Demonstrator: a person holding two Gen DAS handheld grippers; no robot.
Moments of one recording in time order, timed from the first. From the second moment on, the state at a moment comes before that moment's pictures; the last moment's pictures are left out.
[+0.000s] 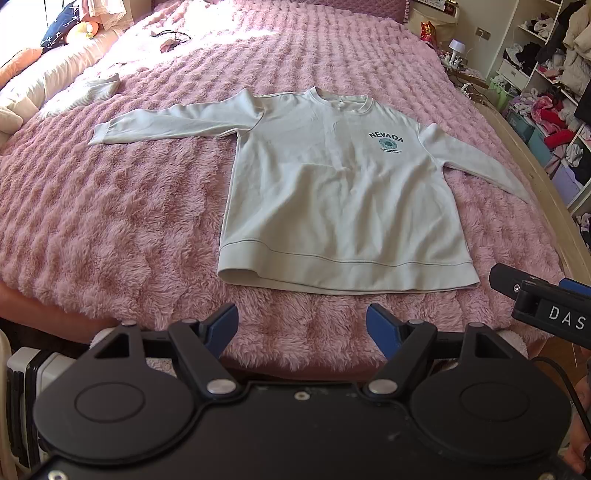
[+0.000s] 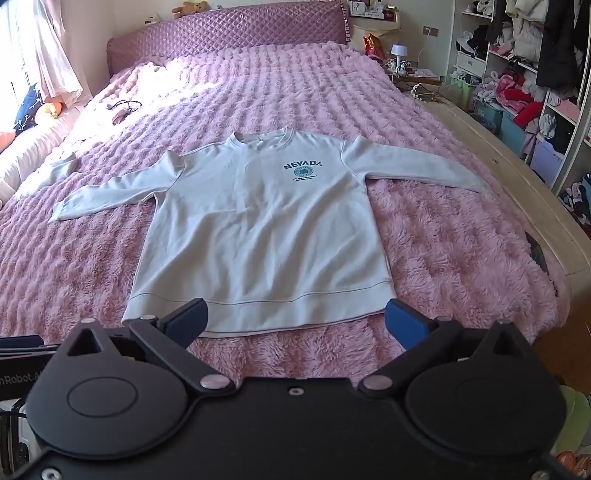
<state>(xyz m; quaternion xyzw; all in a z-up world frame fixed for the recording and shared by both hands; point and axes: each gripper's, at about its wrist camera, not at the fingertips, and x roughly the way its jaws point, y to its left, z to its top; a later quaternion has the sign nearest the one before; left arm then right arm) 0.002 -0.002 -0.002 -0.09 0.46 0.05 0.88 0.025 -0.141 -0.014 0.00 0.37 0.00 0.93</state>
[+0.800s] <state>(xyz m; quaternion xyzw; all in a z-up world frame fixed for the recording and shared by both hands) 0.002 -0.002 -0.002 -0.09 0.46 0.05 0.88 0.025 -0.143 -0.013 0.00 0.37 0.00 0.93</state>
